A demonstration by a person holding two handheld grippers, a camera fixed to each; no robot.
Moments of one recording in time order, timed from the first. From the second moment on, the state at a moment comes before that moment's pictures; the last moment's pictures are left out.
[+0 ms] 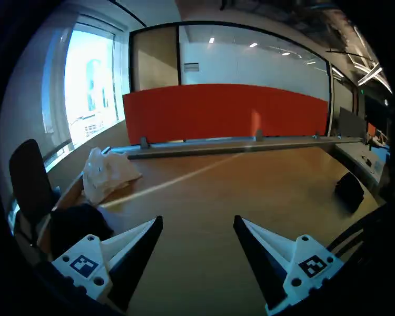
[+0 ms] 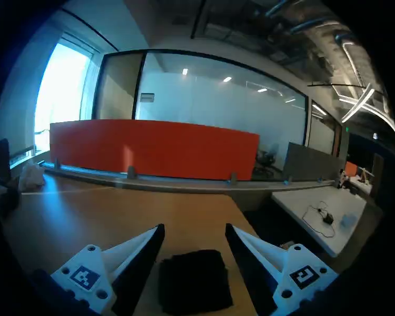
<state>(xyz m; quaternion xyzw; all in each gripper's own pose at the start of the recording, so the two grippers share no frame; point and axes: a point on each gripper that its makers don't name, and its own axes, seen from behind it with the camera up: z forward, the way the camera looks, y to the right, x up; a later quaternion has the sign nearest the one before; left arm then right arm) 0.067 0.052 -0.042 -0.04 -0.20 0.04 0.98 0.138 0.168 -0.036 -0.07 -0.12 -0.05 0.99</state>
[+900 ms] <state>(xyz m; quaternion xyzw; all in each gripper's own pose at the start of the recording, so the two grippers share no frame) 0.144 0.047 -0.010 -0.04 -0.07 -0.01 1.00 0.194 0.076 -0.018 -0.02 -0.07 -0.03 1.00</state>
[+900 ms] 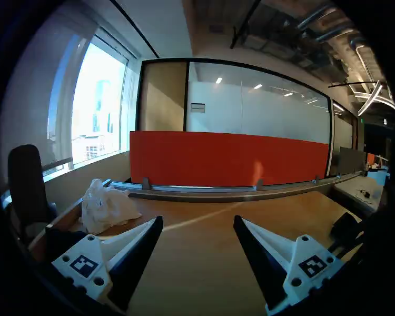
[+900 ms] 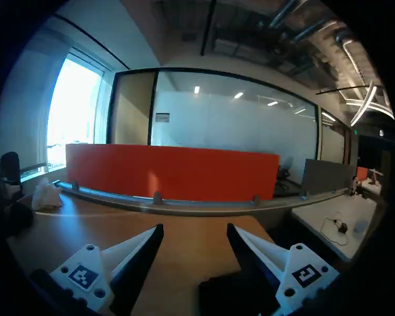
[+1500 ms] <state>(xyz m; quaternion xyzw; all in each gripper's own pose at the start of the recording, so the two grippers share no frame) 0.159 0.050 -0.005 -0.05 -0.05 -0.02 1.00 0.221 0.005 -0.010 0.00 -0.05 -0.02 1.00</state>
